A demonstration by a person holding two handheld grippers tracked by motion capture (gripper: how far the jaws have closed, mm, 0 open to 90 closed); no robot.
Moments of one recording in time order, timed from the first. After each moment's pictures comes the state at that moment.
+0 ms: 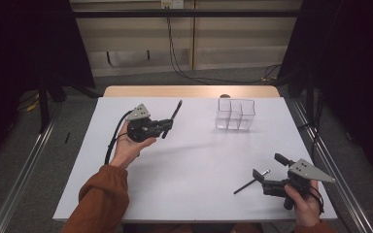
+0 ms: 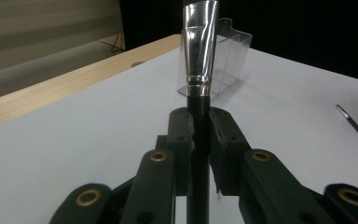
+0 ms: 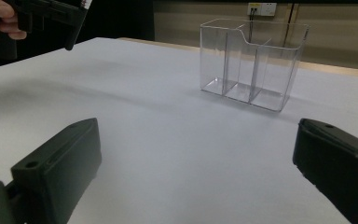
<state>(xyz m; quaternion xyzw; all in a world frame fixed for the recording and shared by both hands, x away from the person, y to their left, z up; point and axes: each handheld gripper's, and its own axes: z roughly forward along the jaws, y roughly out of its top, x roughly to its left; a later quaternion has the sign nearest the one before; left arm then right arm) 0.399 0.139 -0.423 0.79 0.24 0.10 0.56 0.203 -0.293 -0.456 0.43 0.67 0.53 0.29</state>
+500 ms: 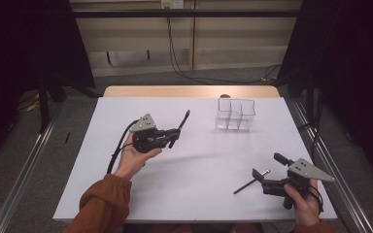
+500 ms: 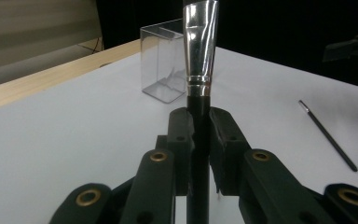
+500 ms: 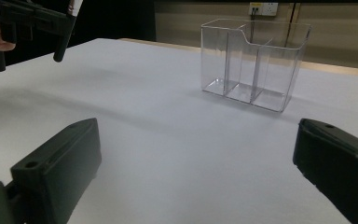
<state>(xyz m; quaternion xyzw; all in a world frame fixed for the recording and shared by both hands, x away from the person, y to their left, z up) 0.368 0.124 -0.429 0.79 0.22 0.07 0.57 0.206 -0.293 -0.457 0.43 0.67 0.53 0.28</state>
